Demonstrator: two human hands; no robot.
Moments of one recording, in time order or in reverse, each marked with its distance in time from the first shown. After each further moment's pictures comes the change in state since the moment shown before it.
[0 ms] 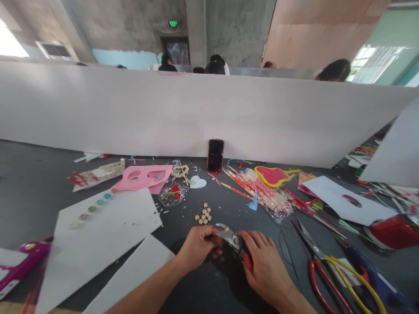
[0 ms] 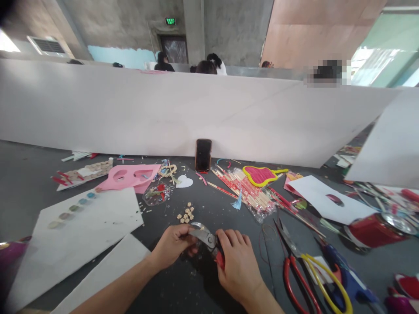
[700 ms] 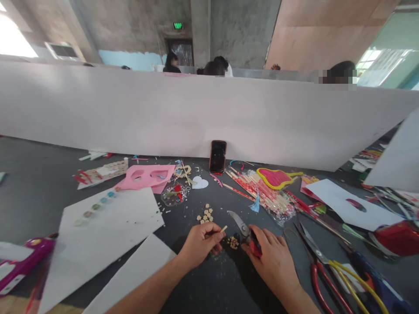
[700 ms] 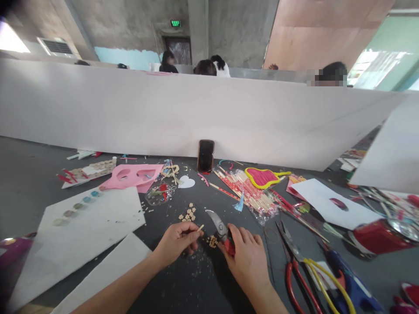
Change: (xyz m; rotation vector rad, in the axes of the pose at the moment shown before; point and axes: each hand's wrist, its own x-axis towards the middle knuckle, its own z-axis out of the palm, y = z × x) left_hand 0.002 0.002 -0.003 0.065 0.066 -0.004; right_hand 0.004 0.021 0.006 -0.178 0.160 0.056
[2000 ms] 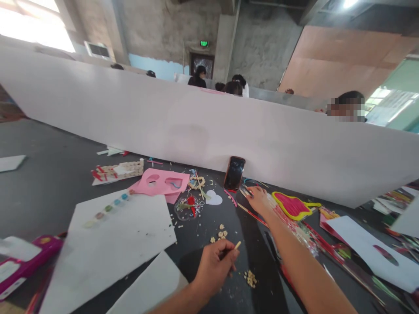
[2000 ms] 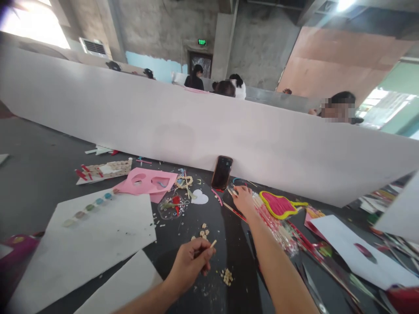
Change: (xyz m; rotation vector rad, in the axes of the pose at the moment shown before) left_hand 0.017 -0.009 -0.003 -0.248 0.161 0.114; right_hand 0.228 0.036 0.066 0.046 -0.106 0.146
